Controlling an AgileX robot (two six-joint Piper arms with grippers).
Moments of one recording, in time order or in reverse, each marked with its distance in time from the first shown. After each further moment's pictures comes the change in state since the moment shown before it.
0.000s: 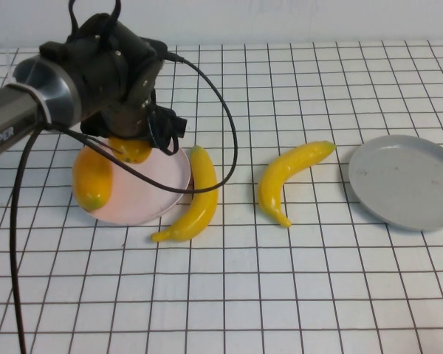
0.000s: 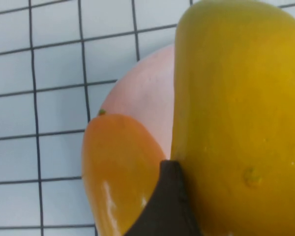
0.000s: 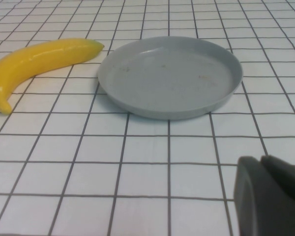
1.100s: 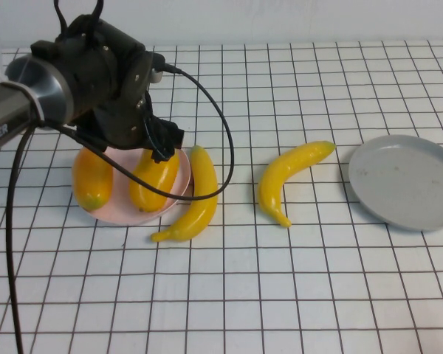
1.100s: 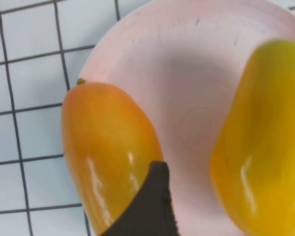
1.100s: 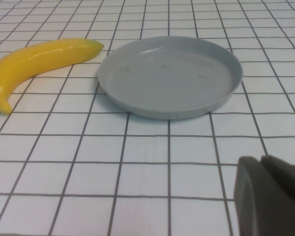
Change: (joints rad) right arm 0.000 0.000 0.000 0.000 0.000 0.000; left arm 0.027 -0.002 0.000 -0.128 0.041 0.126
